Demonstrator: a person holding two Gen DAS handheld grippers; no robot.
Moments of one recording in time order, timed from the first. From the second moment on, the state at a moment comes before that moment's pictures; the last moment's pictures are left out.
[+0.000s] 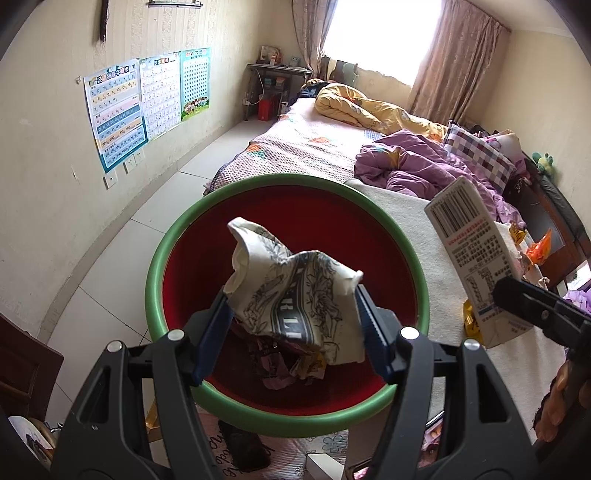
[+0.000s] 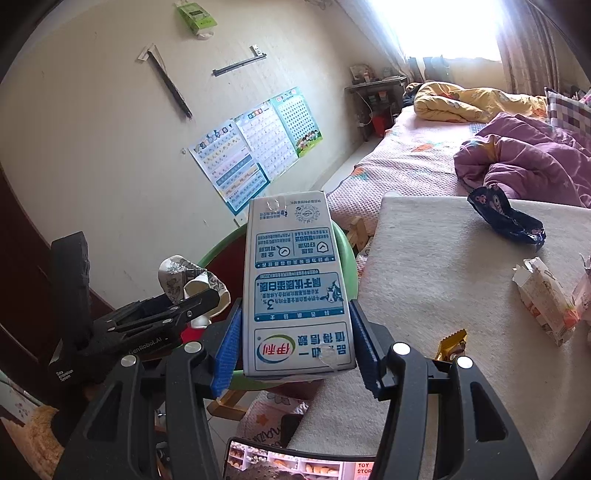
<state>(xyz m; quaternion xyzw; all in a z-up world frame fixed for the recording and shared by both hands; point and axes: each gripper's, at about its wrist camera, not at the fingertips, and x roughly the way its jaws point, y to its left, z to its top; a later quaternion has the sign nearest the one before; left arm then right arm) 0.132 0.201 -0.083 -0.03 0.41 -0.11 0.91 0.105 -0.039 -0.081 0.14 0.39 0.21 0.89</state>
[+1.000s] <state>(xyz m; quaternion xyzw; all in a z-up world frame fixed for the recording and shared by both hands) 0.136 0.209 -0.096 -0.04 0.43 -0.06 0.90 0.121 -0.069 -0.066 0.17 0.38 0.19 0.89</state>
